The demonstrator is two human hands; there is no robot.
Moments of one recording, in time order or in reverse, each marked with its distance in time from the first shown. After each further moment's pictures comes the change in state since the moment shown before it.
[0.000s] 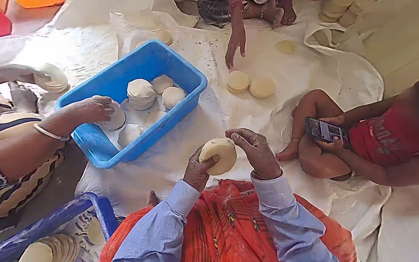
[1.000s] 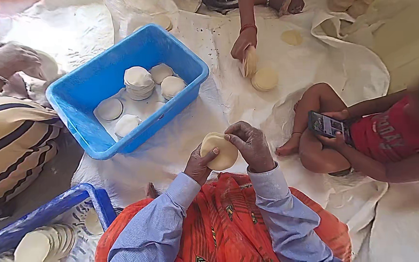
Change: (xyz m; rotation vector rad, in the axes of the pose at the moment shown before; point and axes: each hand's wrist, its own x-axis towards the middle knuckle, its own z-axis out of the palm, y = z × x) left_hand -0.001 -0.004 0.001 -0.008 0.080 -0.164; right_hand 0.002 0.010 0.011 -0.145 0.003 -0.118
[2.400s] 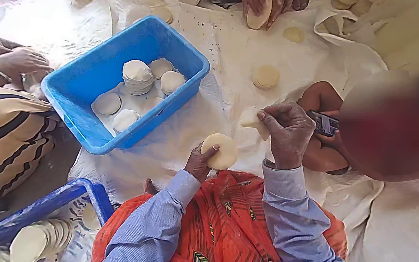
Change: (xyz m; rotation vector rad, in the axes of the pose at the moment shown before) left_hand 0.000 -0.001 0.001 0.072 0.067 -0.094; right_hand 0.005 -0.012 -0.039 0.106 0.442 -0.180
